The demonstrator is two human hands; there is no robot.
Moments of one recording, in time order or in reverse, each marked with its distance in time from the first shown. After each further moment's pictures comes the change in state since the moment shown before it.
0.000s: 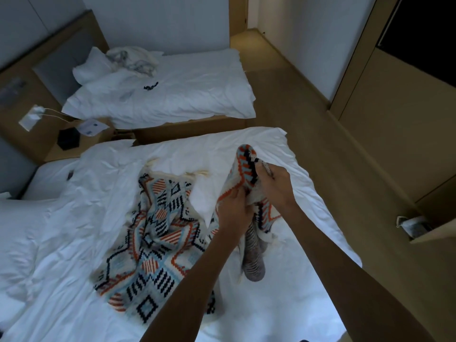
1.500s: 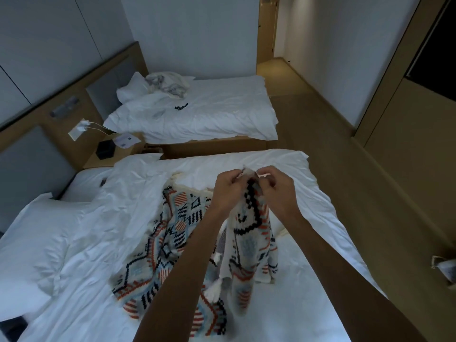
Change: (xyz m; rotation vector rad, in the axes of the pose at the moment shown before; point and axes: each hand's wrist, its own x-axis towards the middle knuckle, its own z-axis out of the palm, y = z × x) left_hand 0.057 0.004 -0.124 -0.770 0.005 -0.279; right_hand -0.002 -0.051 0.027 -0.052 -0.071 -0.244
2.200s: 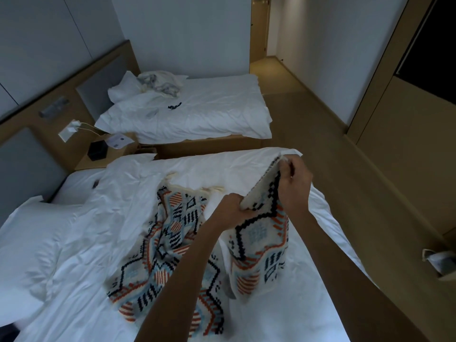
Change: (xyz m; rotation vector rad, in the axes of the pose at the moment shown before) left_hand -0.012 -0.044 0.002 0.530 -0.390 -0.065; right_hand 0.007 0.000 -0.030 -0.043 0.350 -0.023
